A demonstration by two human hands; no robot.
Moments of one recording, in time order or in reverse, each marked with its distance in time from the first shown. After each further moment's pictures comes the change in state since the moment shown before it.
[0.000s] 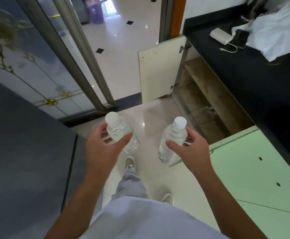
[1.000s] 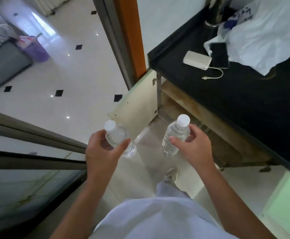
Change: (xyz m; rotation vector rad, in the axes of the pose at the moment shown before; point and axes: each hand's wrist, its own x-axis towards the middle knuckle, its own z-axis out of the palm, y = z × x) left_hand 0.400 0.085 0.182 0.126 -0.296 0.099; right_hand 0.363 -0.068 0.010 0.053 0.342 0.200
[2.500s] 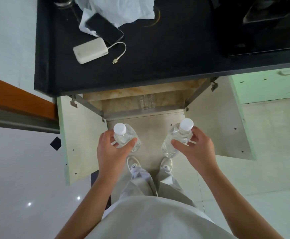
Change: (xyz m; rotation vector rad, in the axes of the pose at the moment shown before) left_hand 0.124 0.000 0.151 0.240 -0.901 0.278; right_hand -0.052 0.047 0.045 0.247 0.694 0.608
